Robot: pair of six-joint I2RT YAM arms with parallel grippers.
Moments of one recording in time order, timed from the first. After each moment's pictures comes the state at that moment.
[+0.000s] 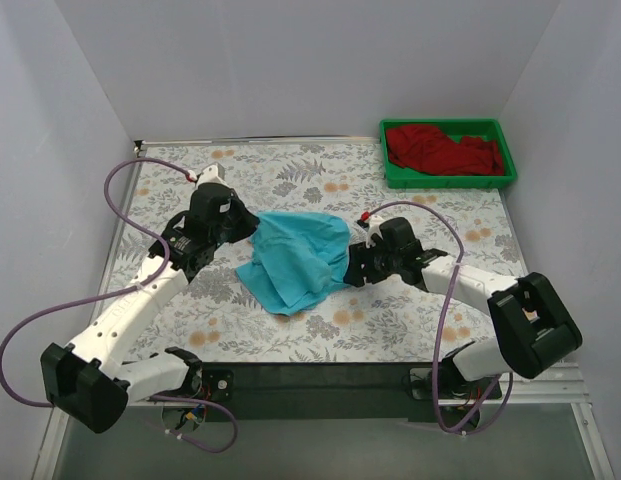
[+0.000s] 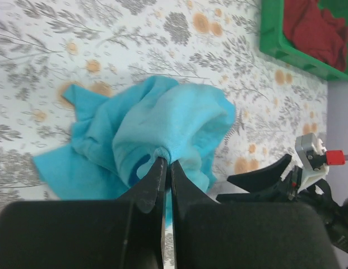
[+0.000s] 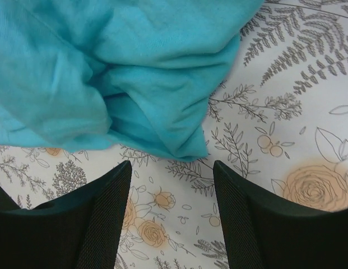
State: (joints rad) left arm -0.51 1.14 1.03 -0.45 -0.13 -0.76; right arm 0.55 1.38 0.65 -0.06 -0.33 0.26
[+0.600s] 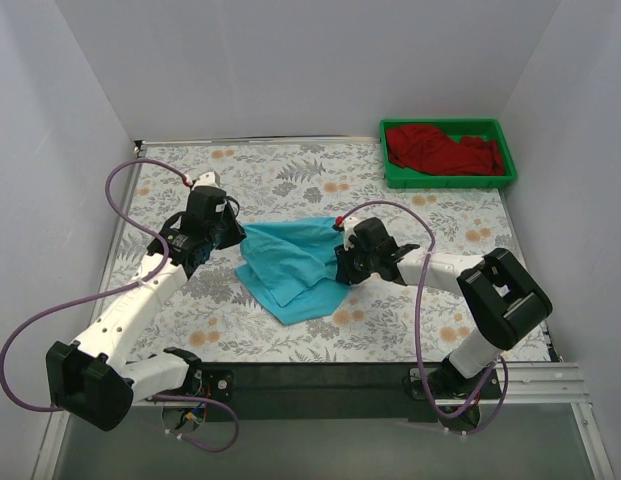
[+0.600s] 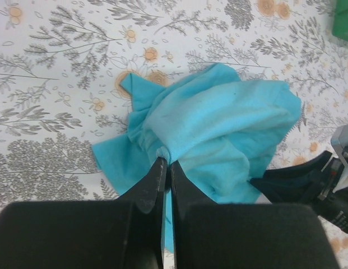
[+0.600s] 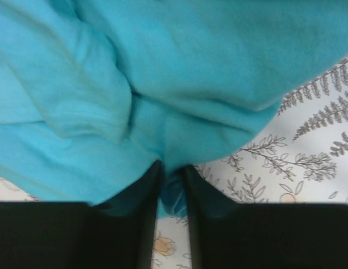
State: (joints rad) left arm -0.41 1.14 1.00 -0.54 -0.16 -0.62; right arm 0.66 1.60 0.76 0.00 -0.26 0.17
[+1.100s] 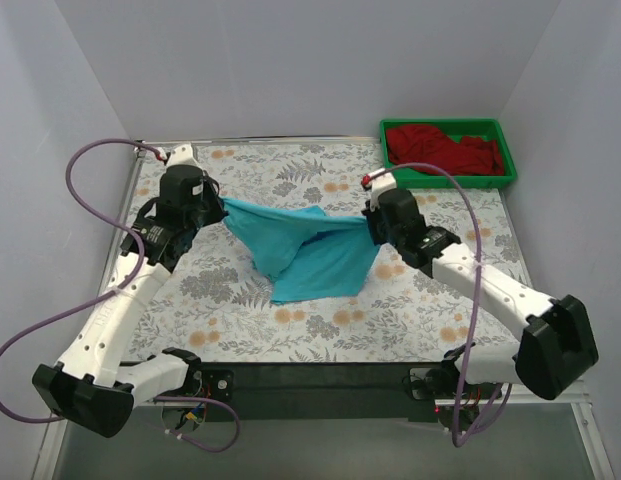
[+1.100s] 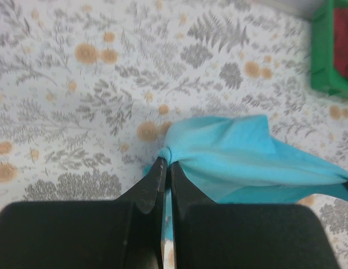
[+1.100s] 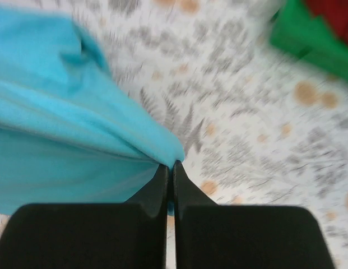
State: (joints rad) left arm -0.36 1.11 1.18 -0.64 -0.26 -0.51; right arm 0.63 1.32 0.89 -0.23 0.21 0.05
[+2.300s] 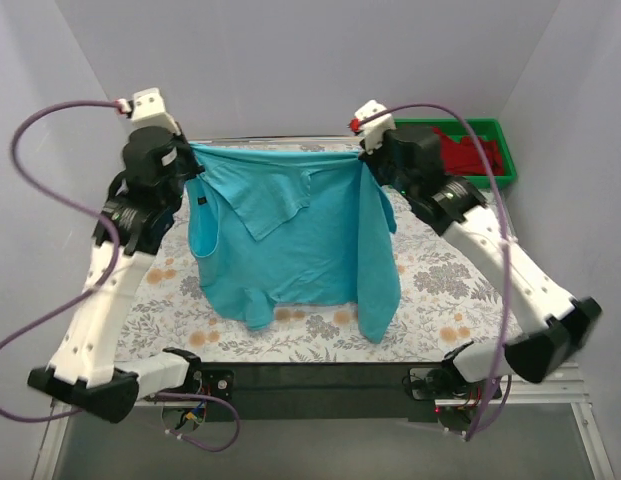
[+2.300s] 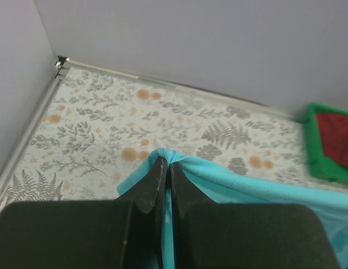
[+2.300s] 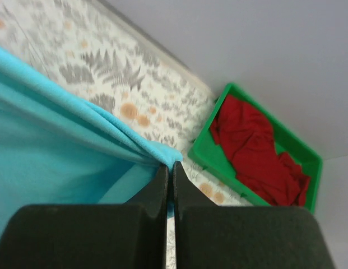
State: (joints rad) left arm -0.35 1.14 1.59 -0.63 -0.45 -0.30; right arm 0.62 1.33 1.52 -0.46 0.19 -0.35
